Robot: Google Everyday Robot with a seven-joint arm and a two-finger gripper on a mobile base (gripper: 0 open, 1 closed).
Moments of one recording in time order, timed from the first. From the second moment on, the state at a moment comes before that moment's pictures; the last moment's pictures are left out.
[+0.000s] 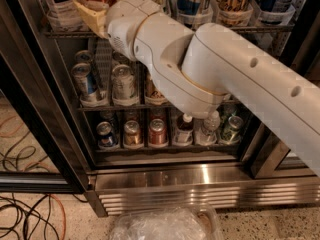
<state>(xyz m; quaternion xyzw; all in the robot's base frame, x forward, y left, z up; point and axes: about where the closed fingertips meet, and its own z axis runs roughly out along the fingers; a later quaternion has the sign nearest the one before) 0.564 0.112 1.094 -0.33 0.54 0.21 0.75</state>
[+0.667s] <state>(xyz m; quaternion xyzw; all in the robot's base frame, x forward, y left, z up) 0.531 0.105 1.072 -0.34 0.56 0.22 0.72</state>
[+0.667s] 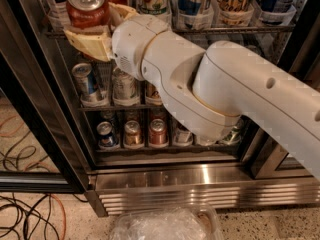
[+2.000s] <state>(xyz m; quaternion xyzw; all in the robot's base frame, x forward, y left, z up) 0.473 0.076 1.012 -0.33 0.62 0.23 0.67</state>
